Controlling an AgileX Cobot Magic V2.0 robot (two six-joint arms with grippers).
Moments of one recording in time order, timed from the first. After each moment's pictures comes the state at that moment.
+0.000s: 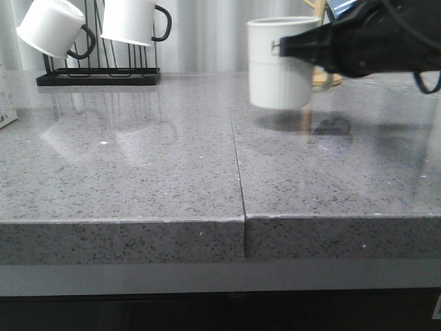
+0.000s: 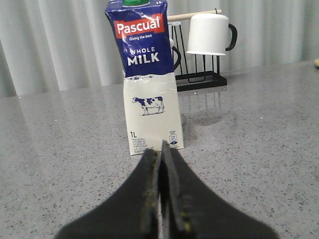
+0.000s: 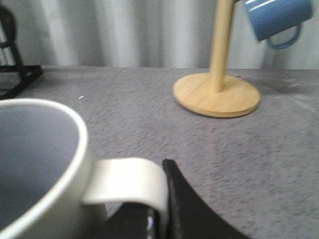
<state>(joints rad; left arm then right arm) -0.08 0.00 -0.01 0.17 0.04 -0.14 0.44 1.72 -0.85 0.49 -0.77 -0.29</state>
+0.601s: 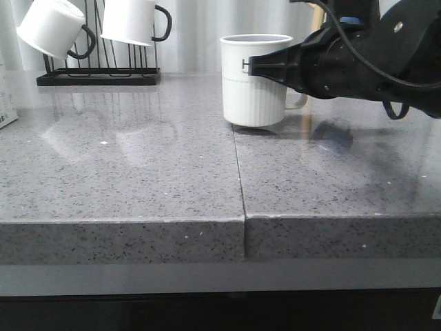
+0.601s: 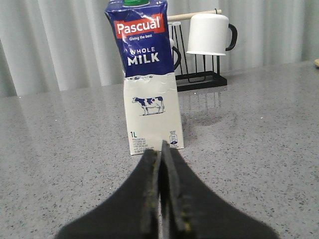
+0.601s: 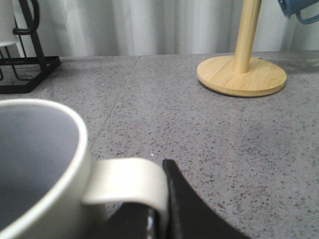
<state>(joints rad) -0.08 0.00 -0.01 0.17 0.04 -0.14 0.55 1.78 -0.85 0.62 -0.88 -0.29</state>
